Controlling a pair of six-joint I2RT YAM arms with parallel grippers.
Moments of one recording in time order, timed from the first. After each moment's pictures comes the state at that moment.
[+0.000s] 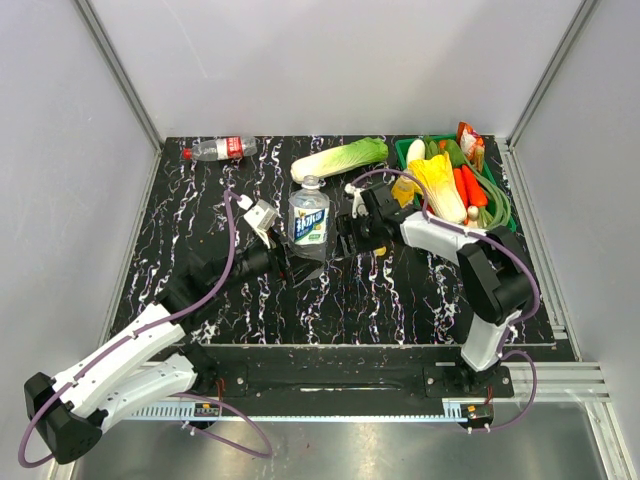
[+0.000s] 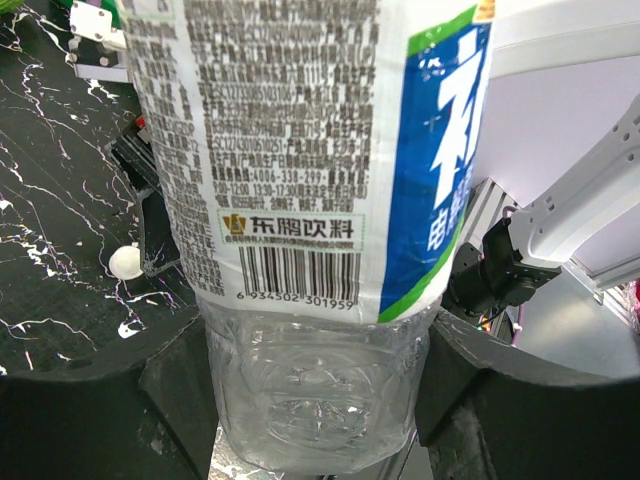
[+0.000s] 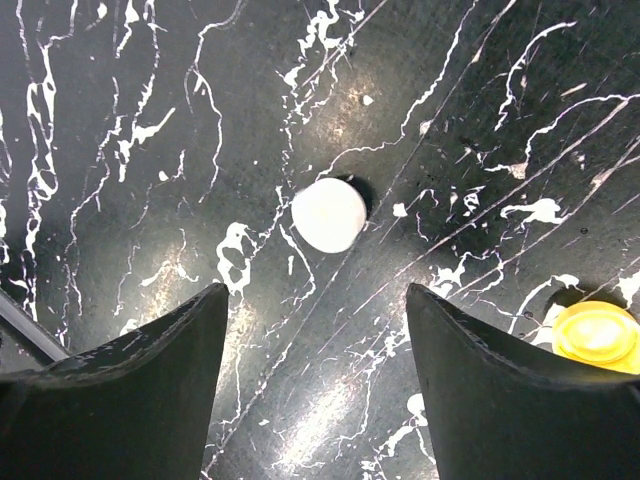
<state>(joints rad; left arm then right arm) -0.73 0.80 0.71 -0.03 0.30 -0.42 0.55 1.81 1.16 -0.29 -0.32 0.26</state>
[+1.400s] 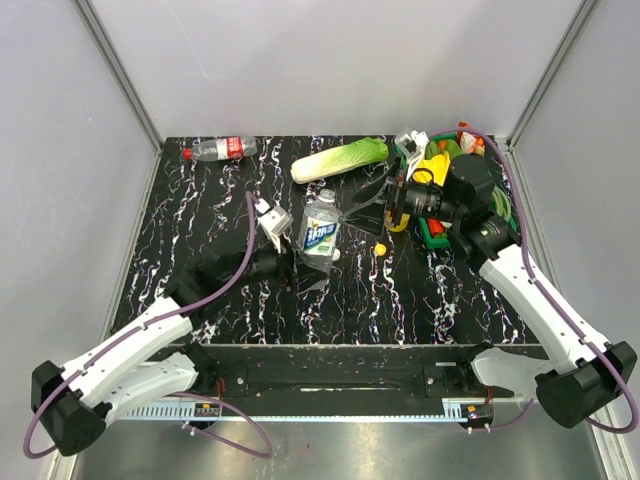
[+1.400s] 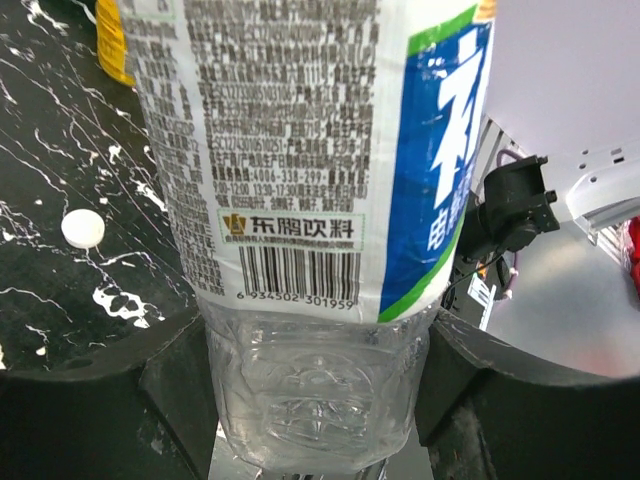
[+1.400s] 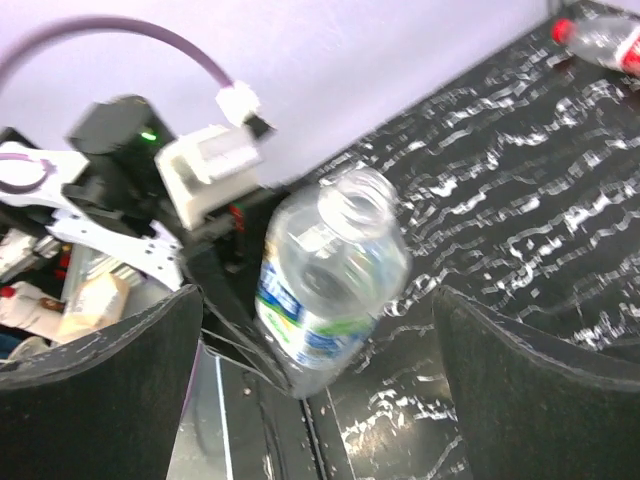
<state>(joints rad) -0.73 0.84 0.71 -0.08 0.39 -0.39 0.48 1.15 1.18 -0.09 -0.77 0.41</state>
